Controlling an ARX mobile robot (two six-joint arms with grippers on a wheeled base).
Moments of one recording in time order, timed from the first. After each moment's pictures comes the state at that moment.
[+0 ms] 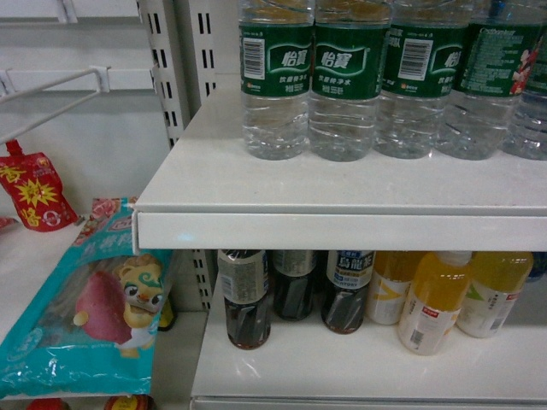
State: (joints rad) left arm 0.00 0.01 0.01 0.00 0.00 0.00; right arm 0.12 0.48 0.31 0.08 0.02 0.12
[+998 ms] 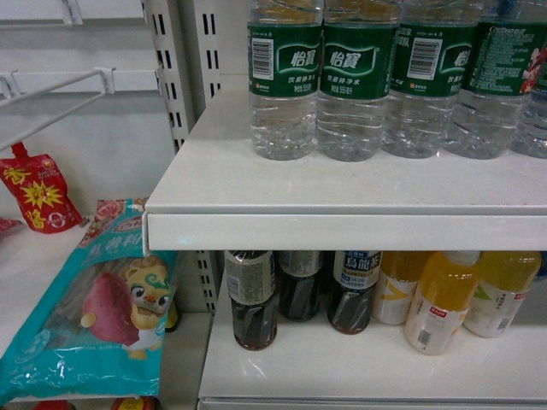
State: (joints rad) left arm 0.00 0.01 0.01 0.00 0.00 0.00; right arm 0.12 0.48 0.31 0.08 0.02 0.12
